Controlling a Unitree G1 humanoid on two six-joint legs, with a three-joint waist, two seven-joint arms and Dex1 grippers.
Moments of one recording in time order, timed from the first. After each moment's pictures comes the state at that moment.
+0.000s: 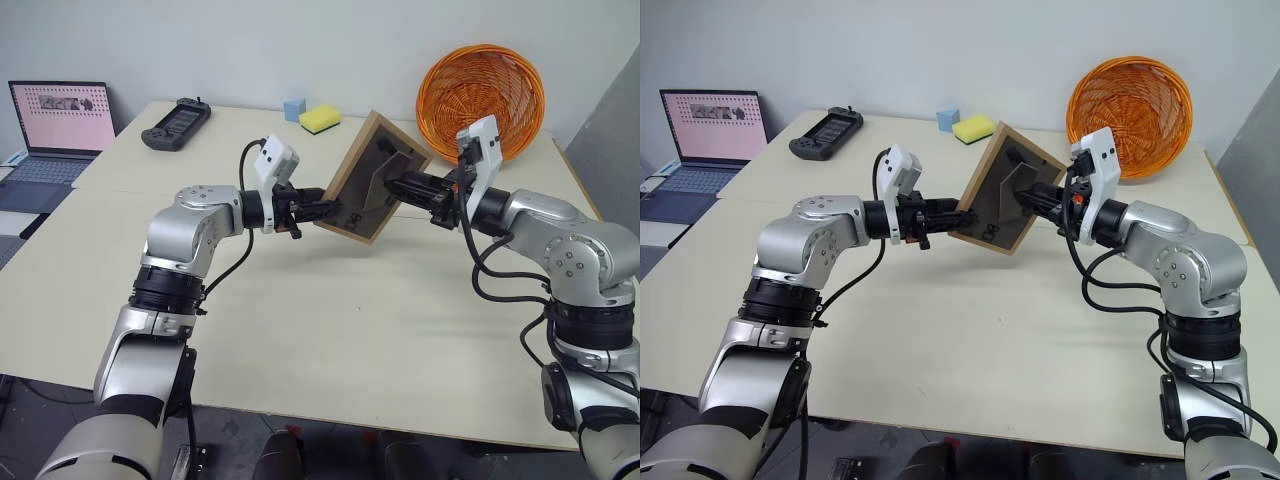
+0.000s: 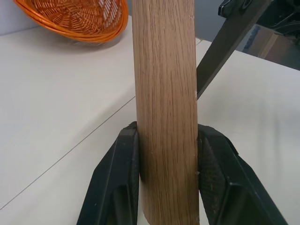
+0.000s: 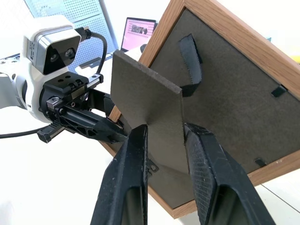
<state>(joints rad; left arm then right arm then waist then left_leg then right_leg) -0.94 0.52 -0.09 0.31 -0.39 0.62 -1.01 -0.80 -0.49 -0.10 -0.20 0.69 1.00 0.54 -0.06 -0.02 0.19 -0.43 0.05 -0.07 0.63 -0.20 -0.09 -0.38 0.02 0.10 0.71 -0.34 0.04</state>
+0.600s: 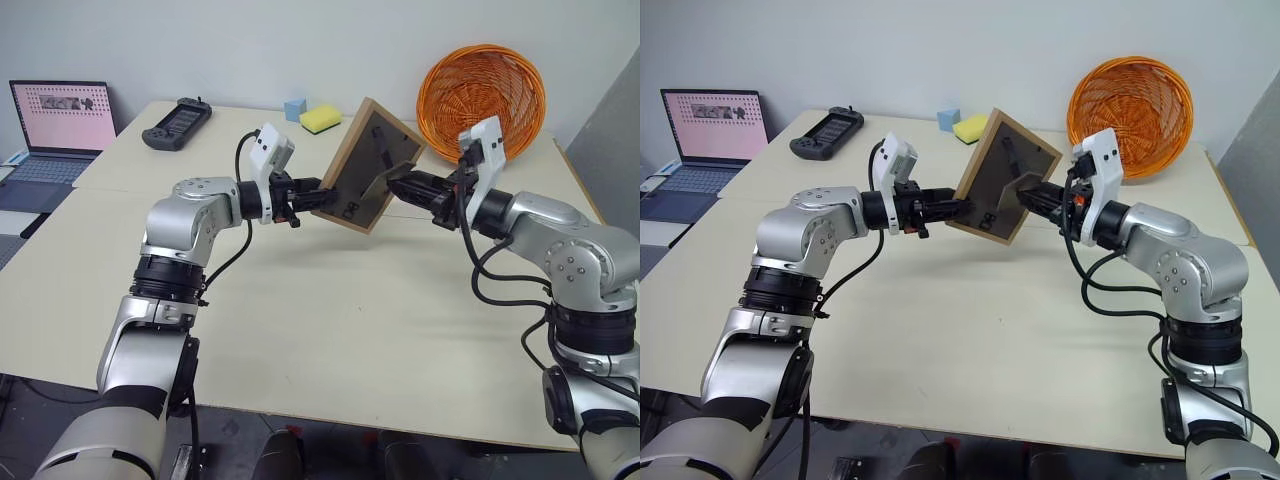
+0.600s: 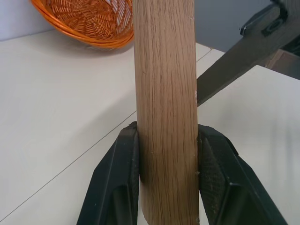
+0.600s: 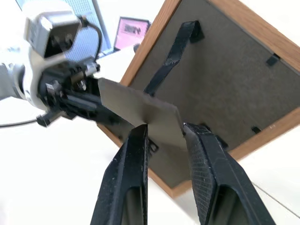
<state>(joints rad) -0.99 0.51 -0.07 0.38 -0.39 0.64 -1.00 -0.76 -0.51 -0.08 -0.23 0.65 0.97 0.52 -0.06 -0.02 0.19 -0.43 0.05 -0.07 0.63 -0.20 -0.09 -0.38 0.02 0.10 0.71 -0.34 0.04</state>
